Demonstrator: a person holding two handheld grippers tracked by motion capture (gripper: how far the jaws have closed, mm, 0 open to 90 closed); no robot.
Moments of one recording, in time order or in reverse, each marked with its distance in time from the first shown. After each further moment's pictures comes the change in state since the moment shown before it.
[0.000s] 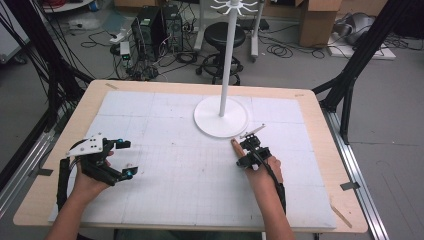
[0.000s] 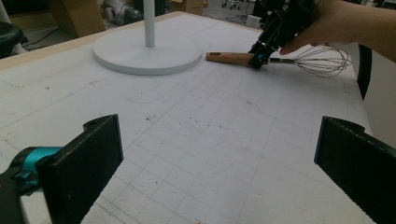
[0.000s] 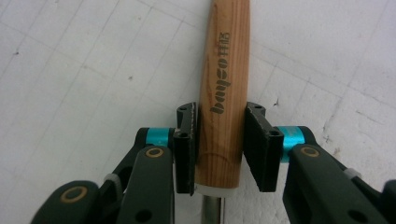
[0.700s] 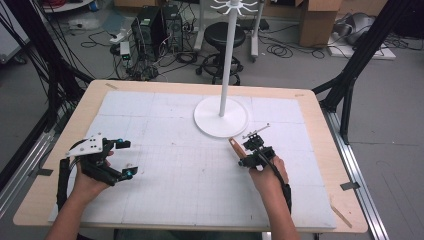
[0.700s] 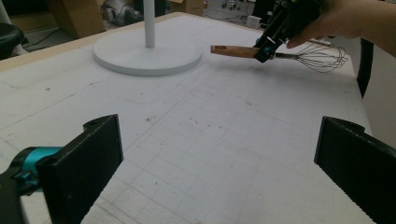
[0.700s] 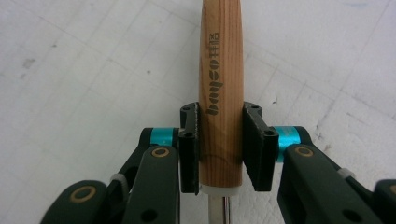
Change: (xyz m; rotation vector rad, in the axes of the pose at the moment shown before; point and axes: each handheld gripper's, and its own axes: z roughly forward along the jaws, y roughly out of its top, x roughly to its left) left arm -0.001 0.000 0.000 -0.003 0.002 0.001; right arm -0.005 -0.005 -0.017 -0.045 0.054 -0.060
